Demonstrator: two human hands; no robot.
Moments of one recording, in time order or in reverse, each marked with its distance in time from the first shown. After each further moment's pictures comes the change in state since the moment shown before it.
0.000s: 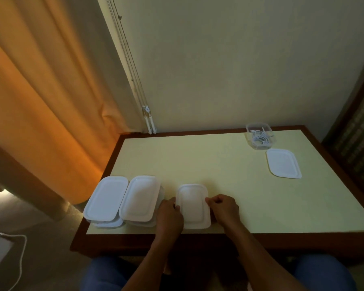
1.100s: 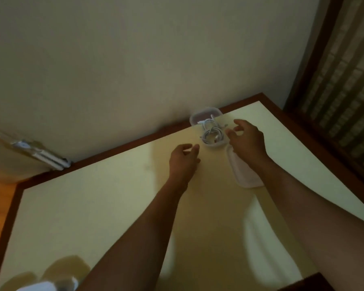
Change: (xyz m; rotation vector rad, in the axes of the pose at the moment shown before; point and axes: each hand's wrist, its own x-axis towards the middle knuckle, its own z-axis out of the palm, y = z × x) left_hand 0.225 0.225 0.206 -0.409 -0.268 0.042; right_hand 0.280 -0.003 -0.209 -0.004 0.397 -0.150
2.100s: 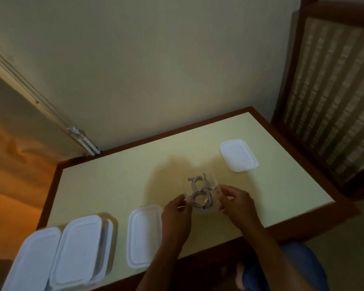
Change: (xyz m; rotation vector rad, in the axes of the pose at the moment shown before) left_hand -0.232 -0.068 -0.072 0.132 0.108 0.060; right_hand -0.247 0.023 -0.021 0.136 -0.165 0.102
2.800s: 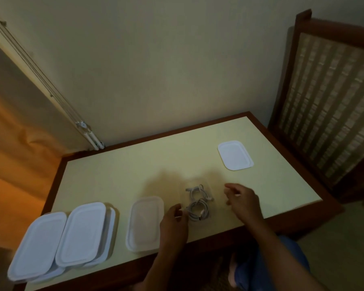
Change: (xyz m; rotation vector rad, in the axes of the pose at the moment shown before) left_hand -0.036 -0.029 -0.009 0.126 -0.032 -0.074; right_hand -0.004 0.016 -0.024 -0.087 0.068 -0.035
